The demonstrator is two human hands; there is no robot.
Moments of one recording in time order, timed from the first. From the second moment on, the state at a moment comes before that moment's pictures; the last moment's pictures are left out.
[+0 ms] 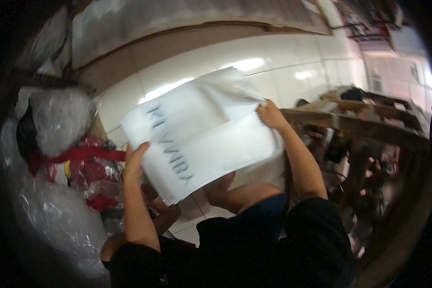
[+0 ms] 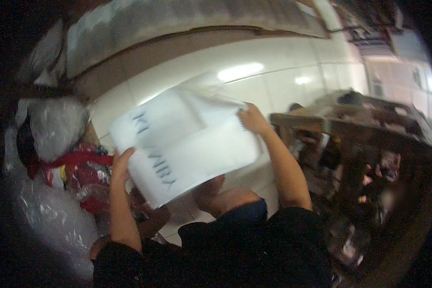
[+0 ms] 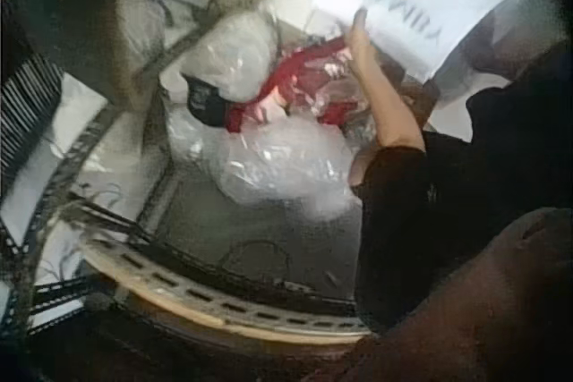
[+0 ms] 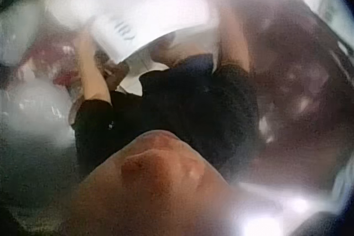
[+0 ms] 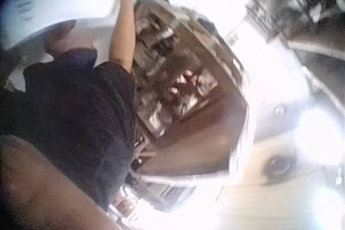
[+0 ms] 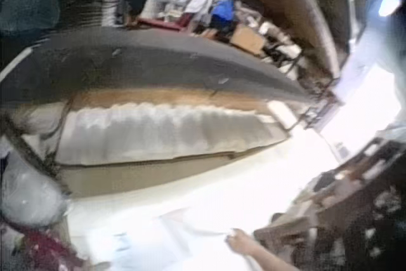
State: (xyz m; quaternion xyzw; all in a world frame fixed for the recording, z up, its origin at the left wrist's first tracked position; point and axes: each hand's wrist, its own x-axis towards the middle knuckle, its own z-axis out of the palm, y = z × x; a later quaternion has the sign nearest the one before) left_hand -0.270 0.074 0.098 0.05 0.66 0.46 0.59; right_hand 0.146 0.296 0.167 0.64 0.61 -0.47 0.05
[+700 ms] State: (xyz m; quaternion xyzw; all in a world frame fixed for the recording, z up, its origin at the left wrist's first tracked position) left_hand -0.202 0.088 0.024 0.17 0.79 0.34 0.48; right_hand 0.149 0.231 0.062 0.58 0.78 -0.24 -0.05
